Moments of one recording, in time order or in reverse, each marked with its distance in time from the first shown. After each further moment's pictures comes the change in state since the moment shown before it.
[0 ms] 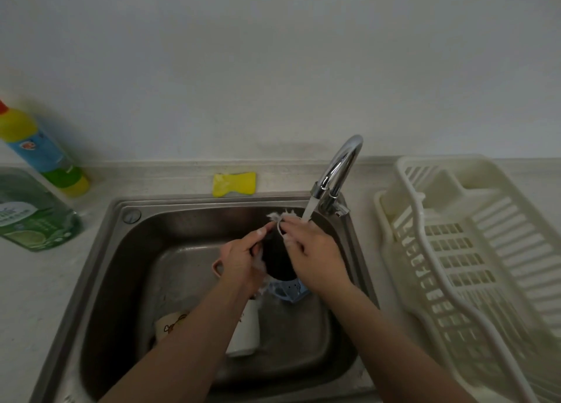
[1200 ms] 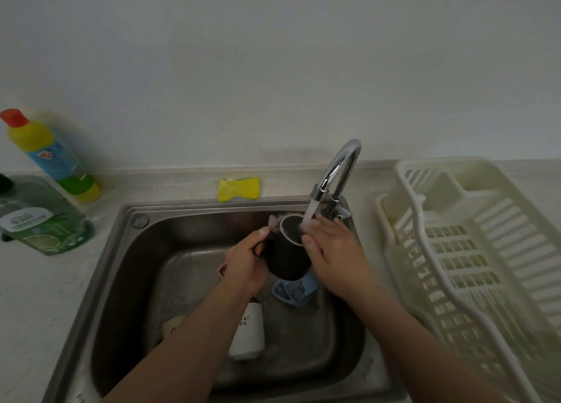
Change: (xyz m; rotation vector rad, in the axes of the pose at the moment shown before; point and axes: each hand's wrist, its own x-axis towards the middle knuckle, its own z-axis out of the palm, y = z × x) left_hand 0.015 -0.004 -0.010 0.046 -0.075 -0.087; right_hand -0.008 0.013 -0.028 -0.280 -0.072 -0.036
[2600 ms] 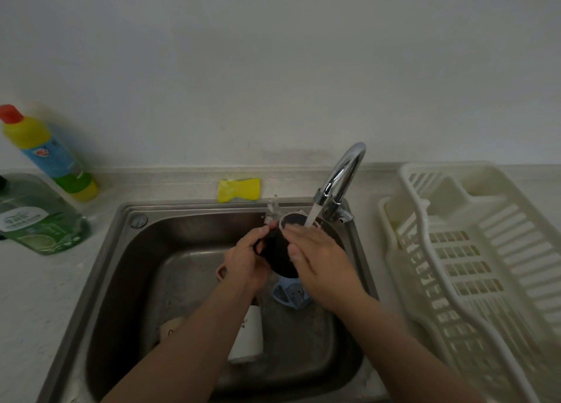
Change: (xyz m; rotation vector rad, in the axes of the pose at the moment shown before) left_hand 0.011 0.001 0.006 -0.125 -0.034 -0.003; right_hand 0.003 -0.022 0.005 0.101 -0.015 -0.081
